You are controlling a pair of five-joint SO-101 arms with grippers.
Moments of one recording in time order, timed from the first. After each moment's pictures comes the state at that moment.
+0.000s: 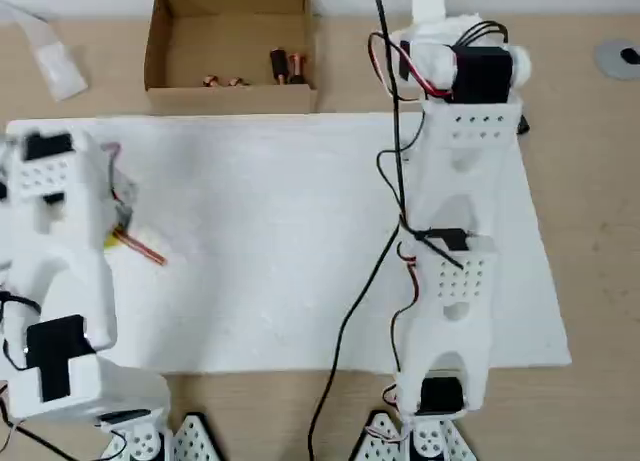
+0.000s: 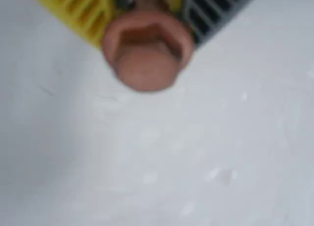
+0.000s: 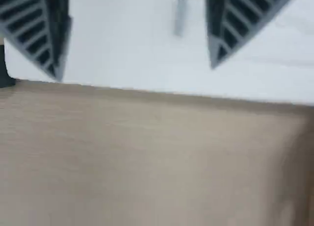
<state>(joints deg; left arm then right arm) -18.8 -0.5 5.1 87.3 27.5 -6.1 38.5 -92.9 101.5 -2.9</state>
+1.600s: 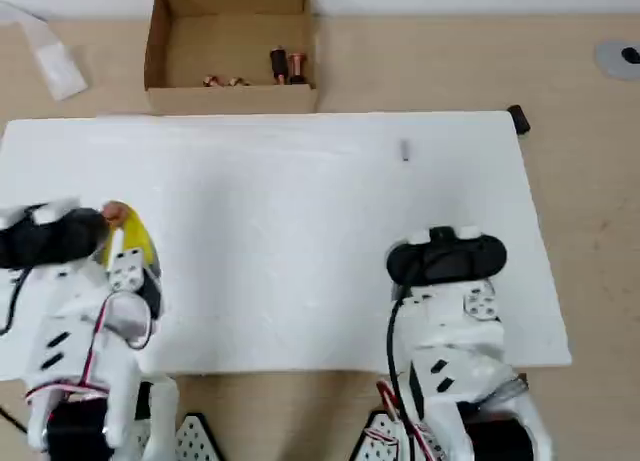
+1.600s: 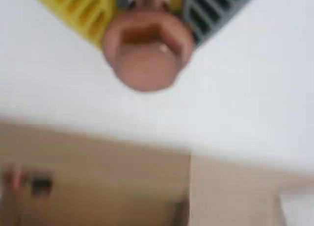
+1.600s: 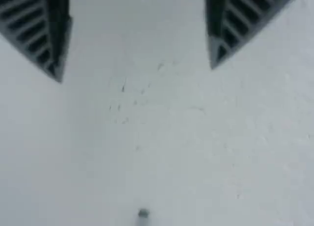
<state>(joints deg) -7.2 -103.1 66.8 60.8 -3.1 -8.6 -103.7 61.7 84.4 -2.2</state>
